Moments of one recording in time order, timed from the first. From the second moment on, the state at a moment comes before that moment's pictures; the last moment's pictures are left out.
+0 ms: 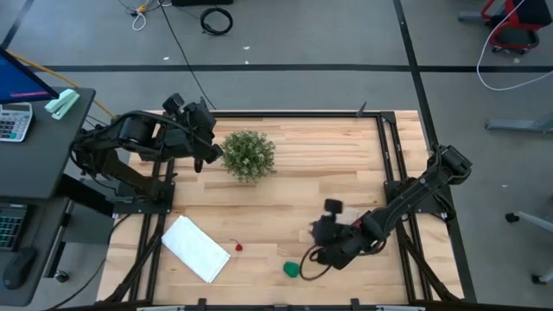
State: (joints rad) left arm -0.13 1.43 1.95 -1.54 -0.93 -0.37; right arm 0.63 1.62 1.15 -0.64 0.64 0.61
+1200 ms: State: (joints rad) left arm -0.13 1.43 1.95 -1.54 -0.93 -0.37; right arm 0.57 1.67 1.15 -0.24 0.22 0.92
